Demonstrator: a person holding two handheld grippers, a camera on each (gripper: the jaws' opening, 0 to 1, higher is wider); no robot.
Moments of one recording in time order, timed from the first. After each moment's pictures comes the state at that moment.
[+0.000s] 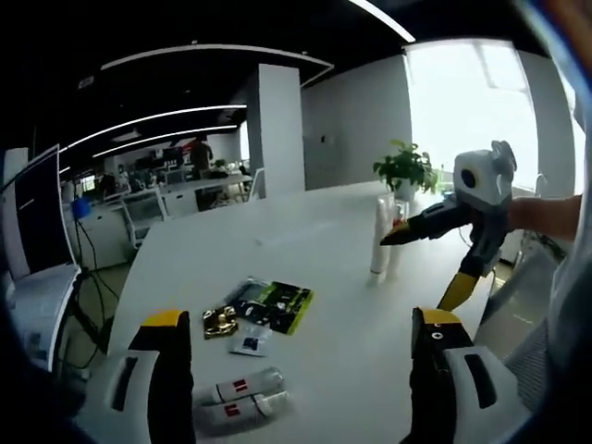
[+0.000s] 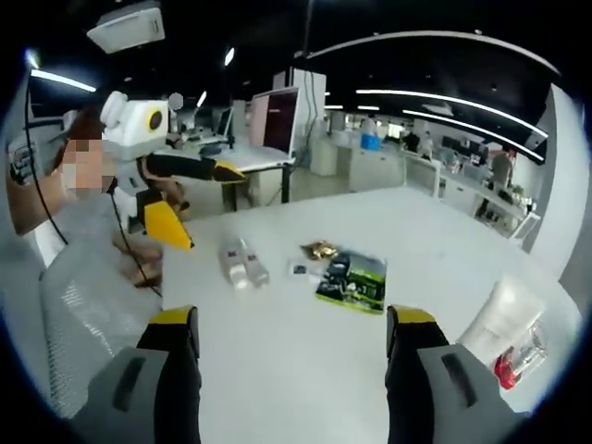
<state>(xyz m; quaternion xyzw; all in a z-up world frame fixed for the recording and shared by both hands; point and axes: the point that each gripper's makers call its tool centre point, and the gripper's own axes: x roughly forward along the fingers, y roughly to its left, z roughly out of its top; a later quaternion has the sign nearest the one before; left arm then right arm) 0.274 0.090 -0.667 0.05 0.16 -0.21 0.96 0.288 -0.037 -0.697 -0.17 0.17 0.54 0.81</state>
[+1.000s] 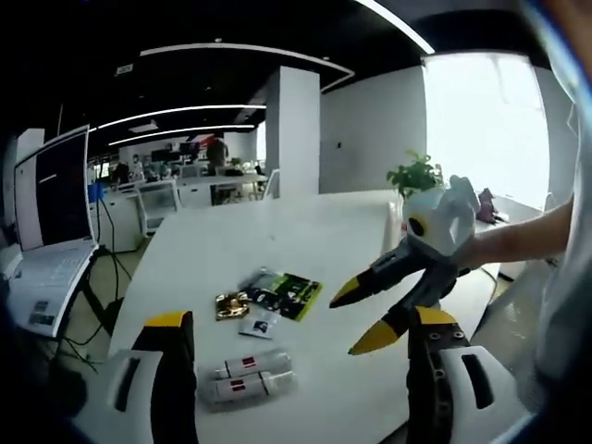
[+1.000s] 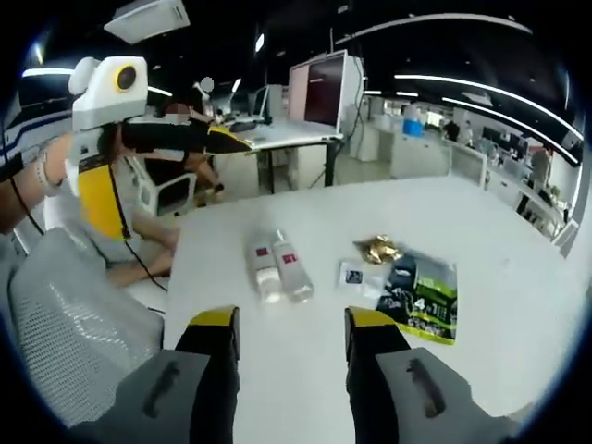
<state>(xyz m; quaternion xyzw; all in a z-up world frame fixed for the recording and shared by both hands) 0.248 0.109 -0.671 0.01 0.15 -0.18 0.97 0.287 0.056 -0.752 -0.19 0.21 0.60 0.75</state>
